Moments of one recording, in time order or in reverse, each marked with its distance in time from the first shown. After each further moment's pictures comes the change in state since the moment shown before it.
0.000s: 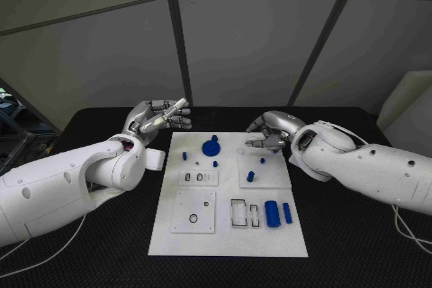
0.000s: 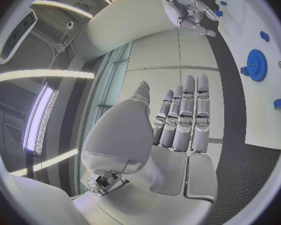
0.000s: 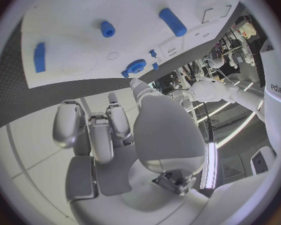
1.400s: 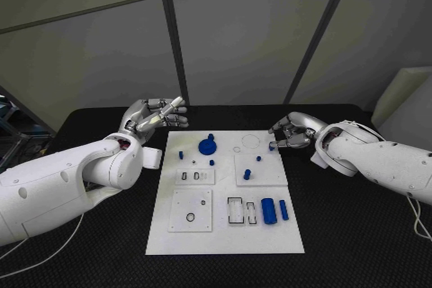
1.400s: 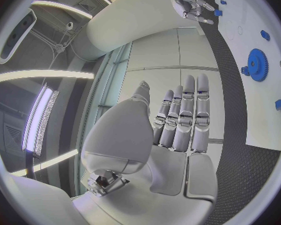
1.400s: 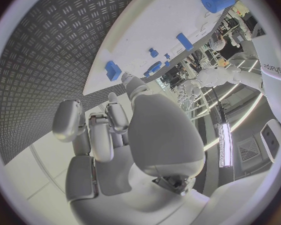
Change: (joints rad) left arm -0.001 0.007 0.000 -0.018 0.000 0.006 0.000; left_hand 0.000 0.000 0.000 0.000 0.000 0.000 0.000 0.000 0.000 0.000 0.000 0.000 0.000 0.000 0.000 0.000 0.002 0.000 0.000 0.000 0.000 -0.001; right arm -0.024 -0.053 0.000 -0.177 0.199 0.091 0.178; right_hand 0.098 -0.008 -0.017 -0.076 0.036 -0.013 -0.002 -0.012 -0.007 -0.030 -0.005 -0.043 -0.038 0.000 0.000 -0.009 0.000 0.000 -0.028 -0.007 -0.028 -0.049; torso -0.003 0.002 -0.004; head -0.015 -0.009
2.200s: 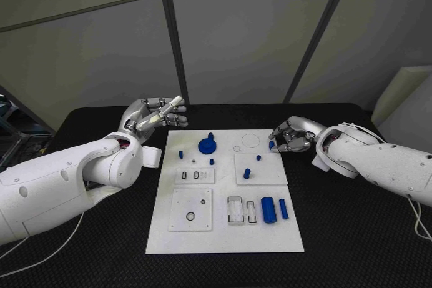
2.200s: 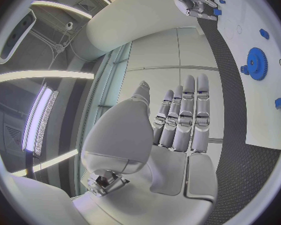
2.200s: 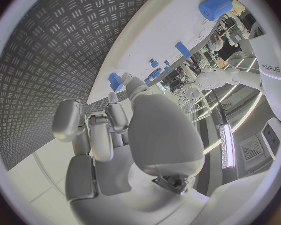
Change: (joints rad) left arm -0.001 0.002 0.000 -0.008 0.000 0.002 0.000; left_hand 0.000 0.000 0.000 0.000 0.000 0.000 0.000 0.000 0.000 0.003 0.003 0.000 0.000 0.000 0.000 -0.003 0.001 0.000 0.000 0.000 -0.004 -0.001; right arm -0.015 0.002 0.000 -0.013 -0.010 0.047 0.000; right_hand -0.006 0.006 -0.003 0.003 0.016 0.016 -0.003 0.014 0.005 0.000 0.000 0.000 0.007 0.000 0.000 0.000 0.000 0.000 0.000 0.000 0.000 0.002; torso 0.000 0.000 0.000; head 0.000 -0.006
